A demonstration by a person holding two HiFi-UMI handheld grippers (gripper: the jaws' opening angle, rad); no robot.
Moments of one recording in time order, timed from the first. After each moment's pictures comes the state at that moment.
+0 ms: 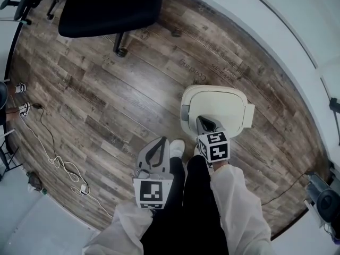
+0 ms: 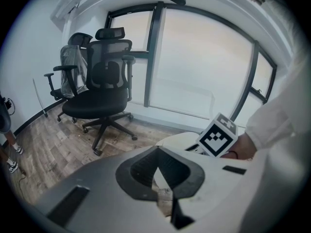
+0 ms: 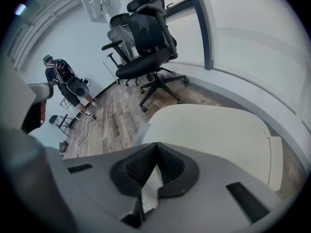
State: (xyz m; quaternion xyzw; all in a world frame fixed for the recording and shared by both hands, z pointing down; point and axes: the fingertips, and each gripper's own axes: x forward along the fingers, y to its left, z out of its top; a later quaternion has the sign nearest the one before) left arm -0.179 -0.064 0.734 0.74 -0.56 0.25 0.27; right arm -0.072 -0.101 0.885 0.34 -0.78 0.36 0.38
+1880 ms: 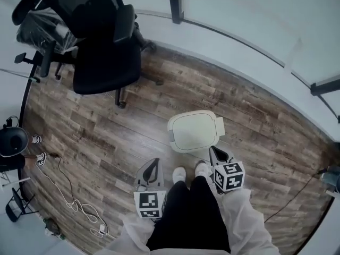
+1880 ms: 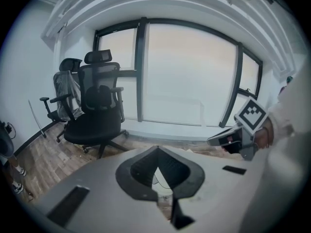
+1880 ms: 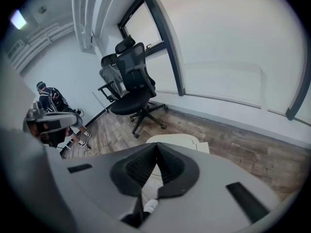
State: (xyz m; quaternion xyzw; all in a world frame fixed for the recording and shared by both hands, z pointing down) left arm -0.136 -0.033 0.579 0.78 -0.54 0.25 0.21; right arm 0.064 -0.051 0.657 0.48 -0.76 0.36 0.26
